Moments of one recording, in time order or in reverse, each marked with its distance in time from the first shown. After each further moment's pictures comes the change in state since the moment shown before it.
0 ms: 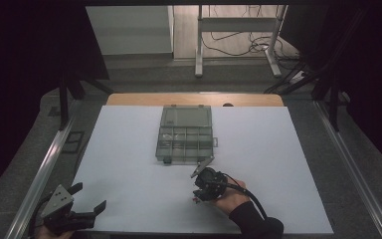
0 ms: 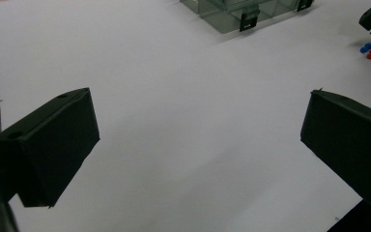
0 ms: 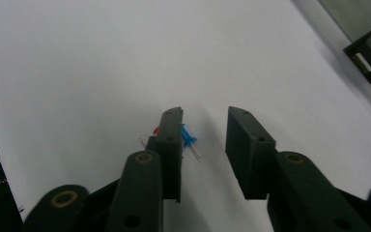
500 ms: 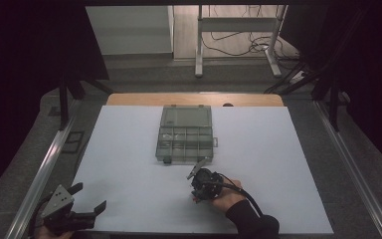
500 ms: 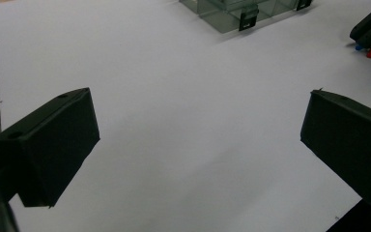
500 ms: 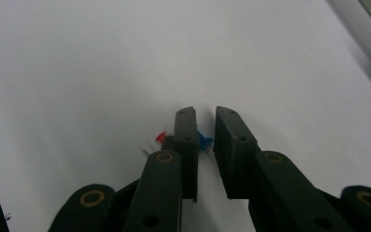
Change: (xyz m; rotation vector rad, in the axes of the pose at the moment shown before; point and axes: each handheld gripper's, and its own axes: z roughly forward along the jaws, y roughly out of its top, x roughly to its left) left arm 0.000 0.000 0.000 0.002 0.000 0.007; right arm -0.001 0.004 0.015 0.033 0.031 -0.028
